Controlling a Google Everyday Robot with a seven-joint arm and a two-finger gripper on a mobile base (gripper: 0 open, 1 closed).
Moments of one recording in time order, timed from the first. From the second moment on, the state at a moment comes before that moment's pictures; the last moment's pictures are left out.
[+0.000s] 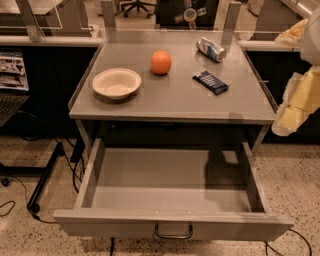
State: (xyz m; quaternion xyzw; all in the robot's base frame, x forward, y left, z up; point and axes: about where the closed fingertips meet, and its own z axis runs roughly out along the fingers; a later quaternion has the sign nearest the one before) arm 0.452 -0.211 1.008 -0.60 0.76 -0.04 0.22
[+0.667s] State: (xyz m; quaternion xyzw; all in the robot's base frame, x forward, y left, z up) arm 0.471 -0.207 1.018 -0.60 0.76 -0.04 0.25
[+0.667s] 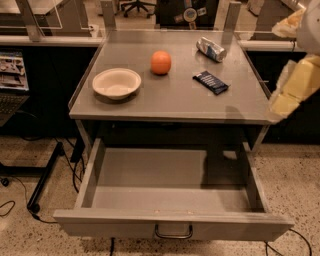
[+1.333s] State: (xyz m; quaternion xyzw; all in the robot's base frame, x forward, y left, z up) arm 0.547 -0.189 1.030 -0.58 0.75 -0.01 0.33
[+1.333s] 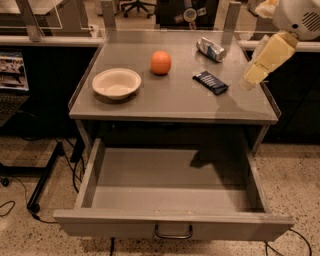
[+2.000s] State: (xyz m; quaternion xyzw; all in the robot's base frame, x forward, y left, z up) arm 0.598 -0.156 1.026 -0.58 0.72 0.04 0.38
